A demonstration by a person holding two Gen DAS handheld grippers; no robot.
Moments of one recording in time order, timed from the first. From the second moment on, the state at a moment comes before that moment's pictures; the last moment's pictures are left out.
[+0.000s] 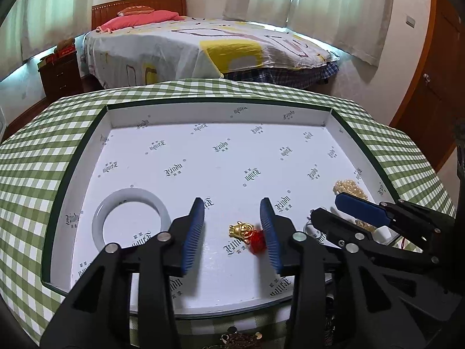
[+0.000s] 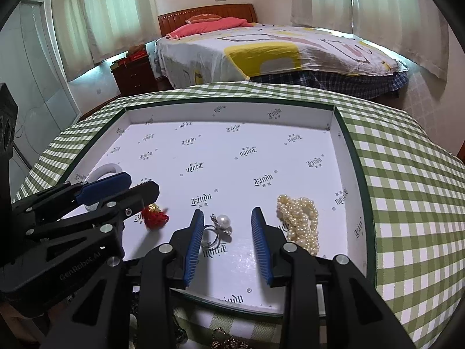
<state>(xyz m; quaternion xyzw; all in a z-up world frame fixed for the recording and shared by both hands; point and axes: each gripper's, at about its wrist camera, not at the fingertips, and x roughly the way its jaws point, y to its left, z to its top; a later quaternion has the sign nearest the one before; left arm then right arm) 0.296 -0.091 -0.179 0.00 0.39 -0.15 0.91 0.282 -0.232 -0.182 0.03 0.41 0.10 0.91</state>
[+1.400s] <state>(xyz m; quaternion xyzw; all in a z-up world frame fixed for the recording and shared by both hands) 0.141 0.008 -0.163 -0.02 0.36 -0.06 0.93 0.145 -0.245 -0.165 0.06 0.38 0.07 0.92</state>
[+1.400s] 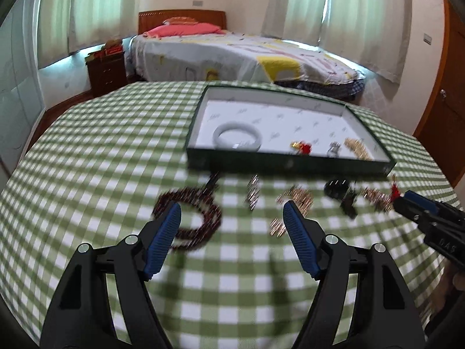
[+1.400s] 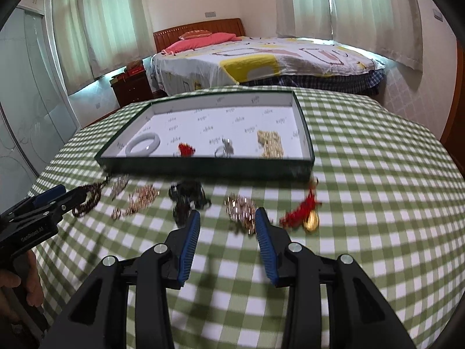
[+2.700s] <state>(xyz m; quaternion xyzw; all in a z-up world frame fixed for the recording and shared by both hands) 0.184 0.032 -0.187 -0.03 0.43 -0.07 0.90 0.156 -0.242 -0.181 0.05 0.40 0.07 0.91</state>
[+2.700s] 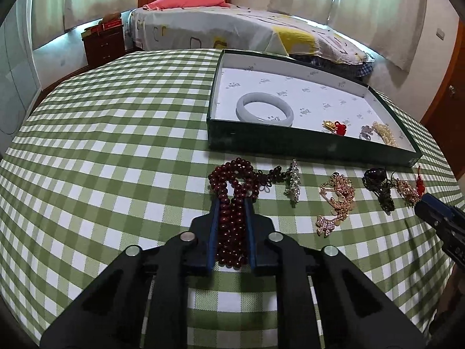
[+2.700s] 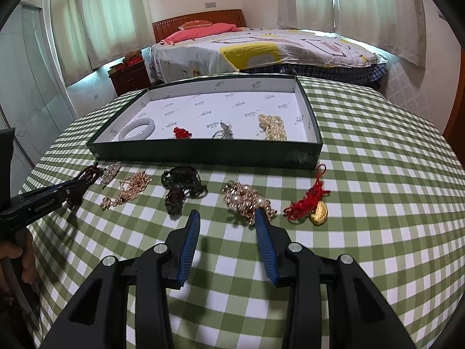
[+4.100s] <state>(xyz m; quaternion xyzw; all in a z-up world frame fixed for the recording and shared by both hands) 0.173 0.035 -0.181 -0.04 0.41 -0.06 0.91 0.173 -0.245 -0.189 0.03 0.42 0.08 0.90</state>
